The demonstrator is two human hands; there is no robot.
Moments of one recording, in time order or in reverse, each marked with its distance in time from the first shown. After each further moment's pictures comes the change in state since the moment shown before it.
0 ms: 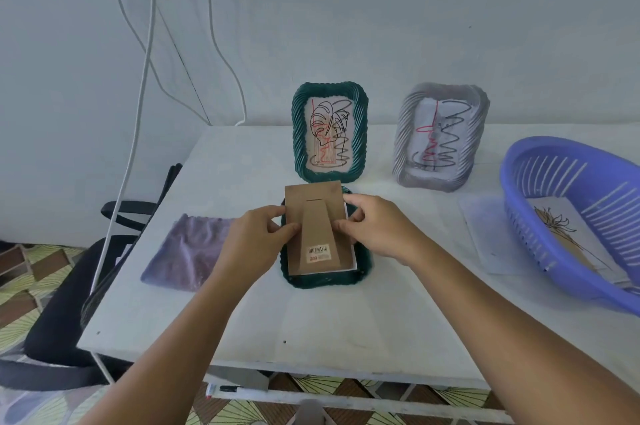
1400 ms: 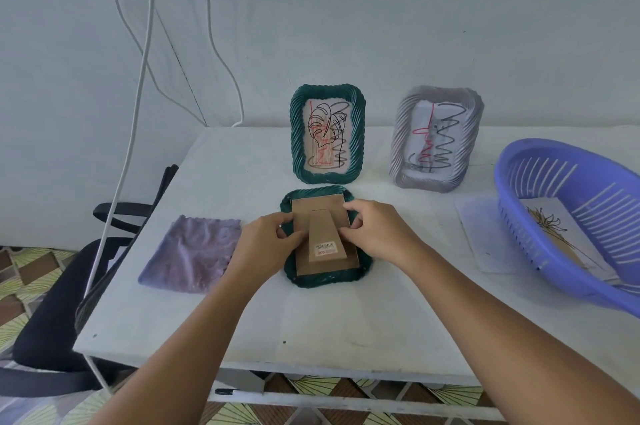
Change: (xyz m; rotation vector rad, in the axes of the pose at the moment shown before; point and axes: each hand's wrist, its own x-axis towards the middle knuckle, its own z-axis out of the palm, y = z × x) left_hand 0.011 -0.014 0.022 0.066 -0.047 0.031; right_hand 0.004 0.010 0.009 -0.198 0.091 0.033
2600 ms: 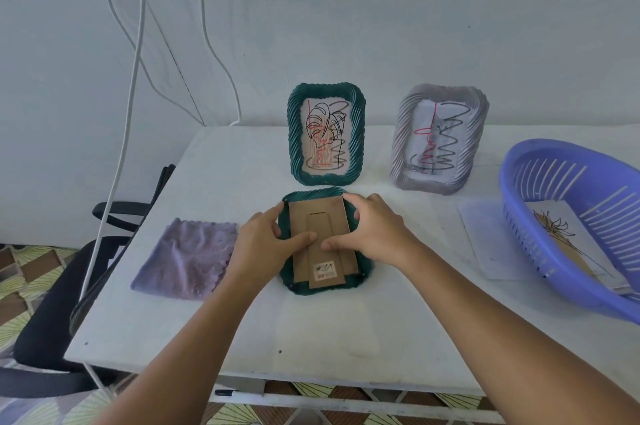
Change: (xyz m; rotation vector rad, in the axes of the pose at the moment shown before) left_hand 0.016 -0.013 0.012 -0.033 0.071 0.013; right_hand 0.009 0.002 -0.003 -0.067 -0.051 0.067
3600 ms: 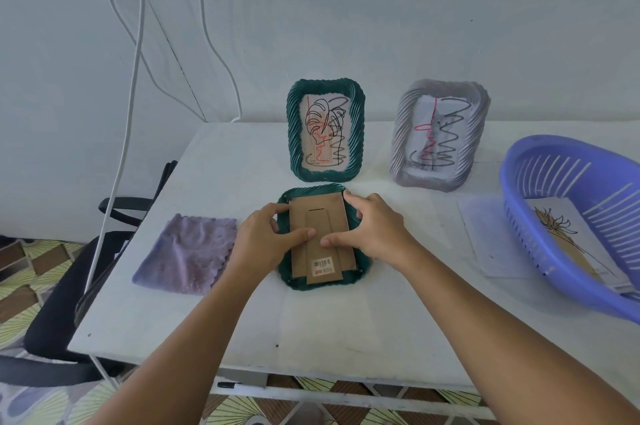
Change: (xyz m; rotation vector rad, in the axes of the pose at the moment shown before) left_hand -0.004 0.010 -0.001 -0.123 -0.023 -0.120; right_hand -0.001 0.008 0.005 0.056 0.002 0.009
